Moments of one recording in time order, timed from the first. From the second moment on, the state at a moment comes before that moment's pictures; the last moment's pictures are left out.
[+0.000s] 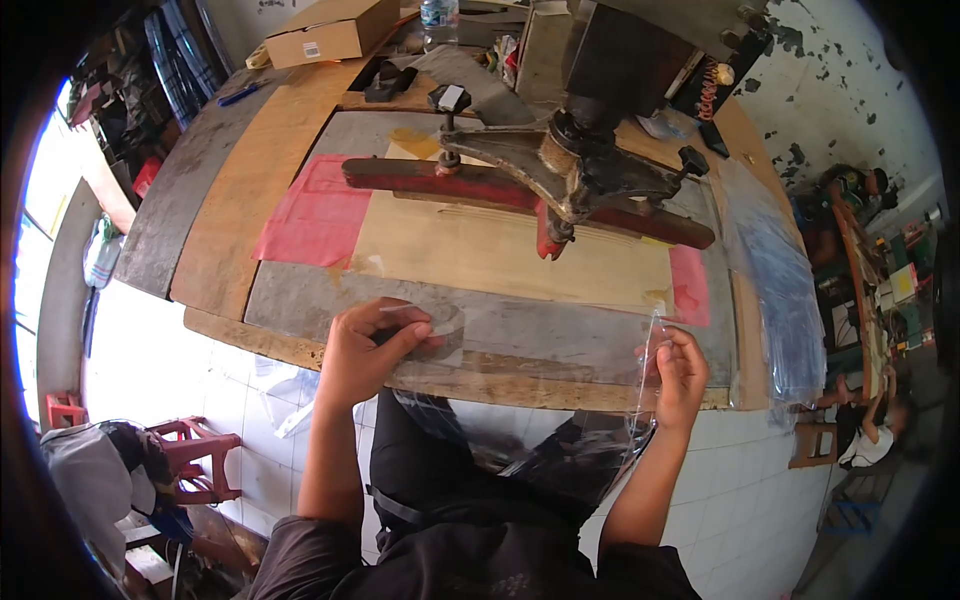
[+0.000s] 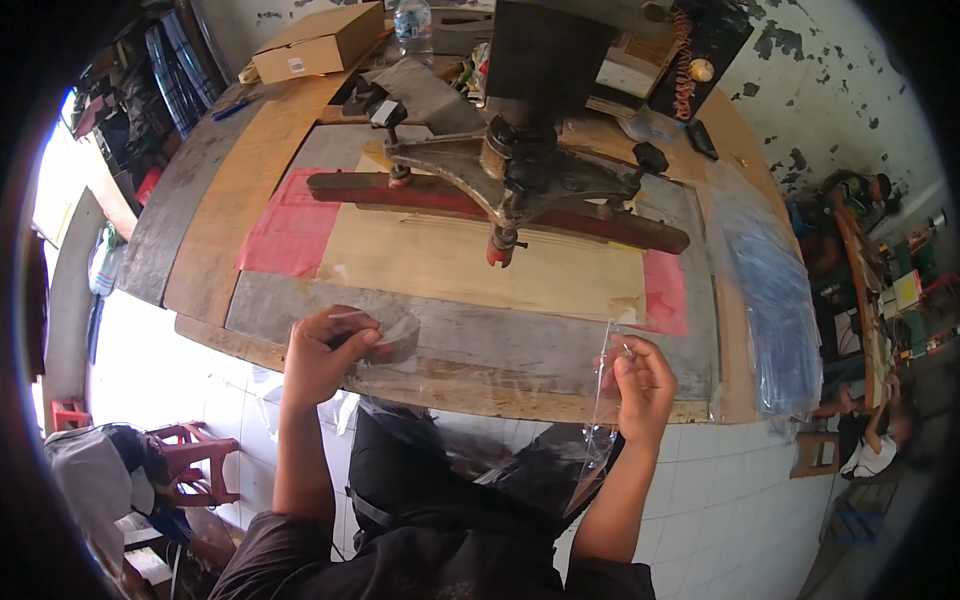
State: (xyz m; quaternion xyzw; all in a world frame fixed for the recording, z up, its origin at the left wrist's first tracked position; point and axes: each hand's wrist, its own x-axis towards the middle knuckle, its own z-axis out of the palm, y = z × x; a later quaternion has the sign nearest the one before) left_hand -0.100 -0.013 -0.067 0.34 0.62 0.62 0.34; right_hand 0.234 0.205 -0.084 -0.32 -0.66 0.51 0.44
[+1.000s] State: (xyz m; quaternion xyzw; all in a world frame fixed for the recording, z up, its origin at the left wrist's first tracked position) left_hand -0.098 -0.003 -0.063 0.35 0.64 0.61 0.31; right_hand 0.211 0.222 -0.065 -0.28 -0.67 0.62 0.31
